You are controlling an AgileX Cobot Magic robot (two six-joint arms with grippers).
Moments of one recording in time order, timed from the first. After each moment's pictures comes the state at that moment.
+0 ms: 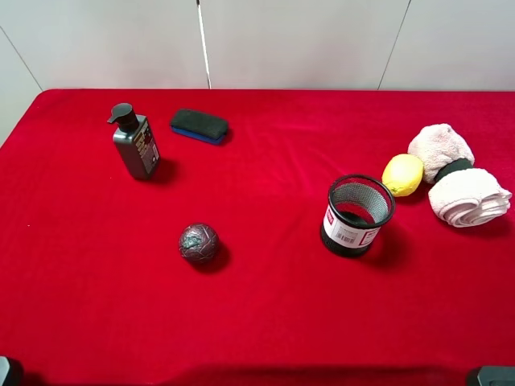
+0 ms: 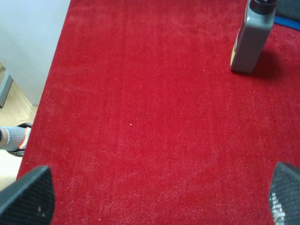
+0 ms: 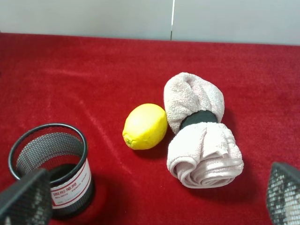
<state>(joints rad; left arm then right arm) 0.04 0.00 -0.48 0.02 1.07 -0.02 -0.16 -0.01 -0.50 0.26 1.03 -0.21</state>
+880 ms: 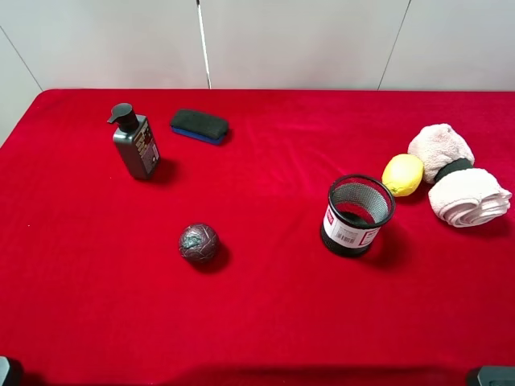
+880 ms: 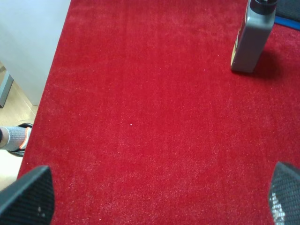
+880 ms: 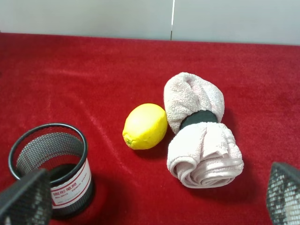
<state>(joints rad) 0.04 0.00 -0.48 0.03 1.07 -0.02 -0.16 -0.01 -0.50 0.26 1.03 -0.21</state>
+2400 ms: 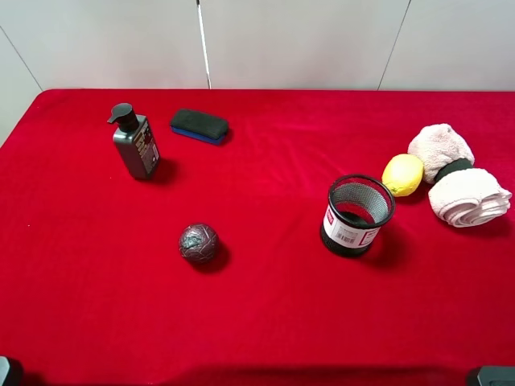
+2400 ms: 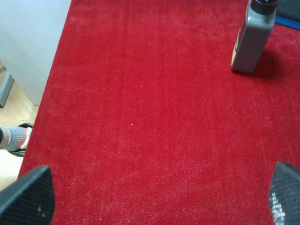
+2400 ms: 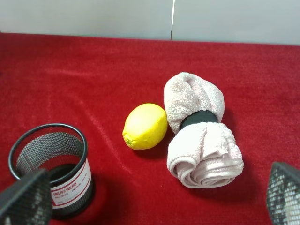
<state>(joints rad) 0.04 0.00 -0.48 0.03 1.07 -0.02 -0.16 -0.01 -0.50 0.26 1.03 -0.21</state>
